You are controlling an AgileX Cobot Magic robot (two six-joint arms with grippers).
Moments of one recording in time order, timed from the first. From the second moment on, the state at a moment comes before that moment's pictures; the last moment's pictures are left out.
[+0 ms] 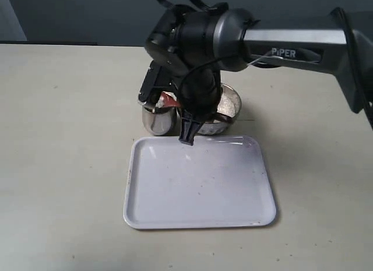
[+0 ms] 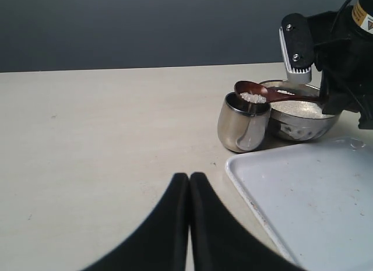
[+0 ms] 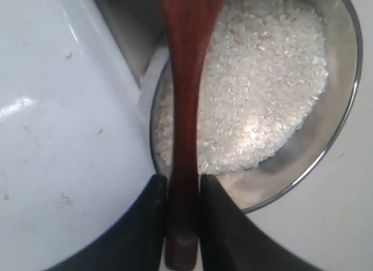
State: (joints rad) left arm -0.45 0.01 0.00 -0.18 0.28 0.06; right arm 0.93 2.12 -1.65 -0.46 1.15 -0.24
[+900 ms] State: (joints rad) left arm -0.45 0.01 0.00 -0.18 0.28 0.06; right arm 0.95 2.16 -1.65 -0.67 1.11 -0.19
